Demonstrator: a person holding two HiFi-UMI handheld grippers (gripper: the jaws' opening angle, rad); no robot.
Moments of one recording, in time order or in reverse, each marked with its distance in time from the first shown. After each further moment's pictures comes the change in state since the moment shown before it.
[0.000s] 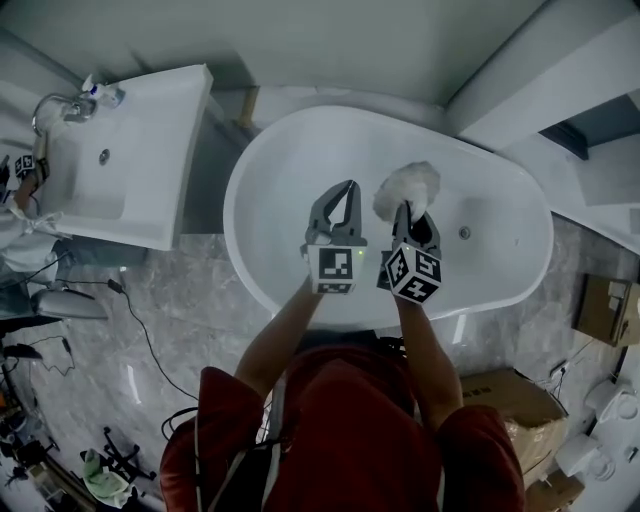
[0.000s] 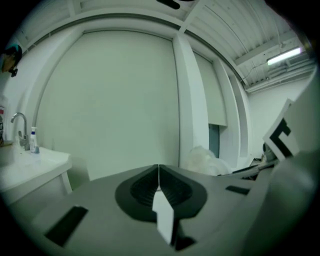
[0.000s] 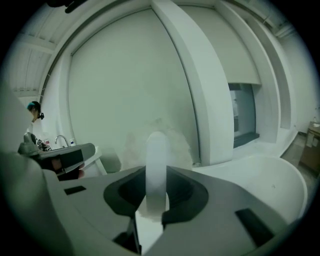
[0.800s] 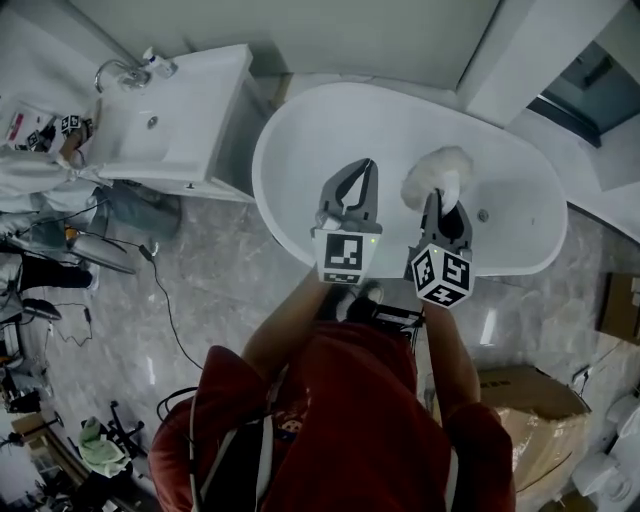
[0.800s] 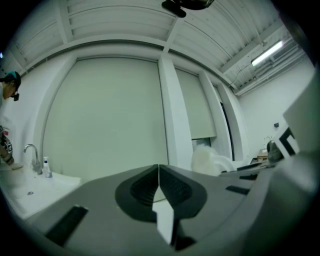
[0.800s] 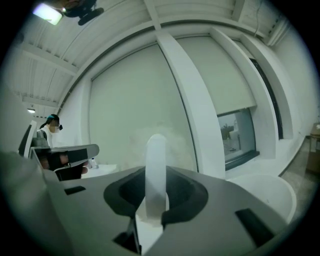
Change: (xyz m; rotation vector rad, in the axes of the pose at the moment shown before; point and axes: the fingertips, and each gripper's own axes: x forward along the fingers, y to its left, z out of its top) left arm -0.166 -0.091 0.101 0.092 -0.144 0.008; right arm -0.208 -0.012 0.045 -0.045 -0.239 0.099
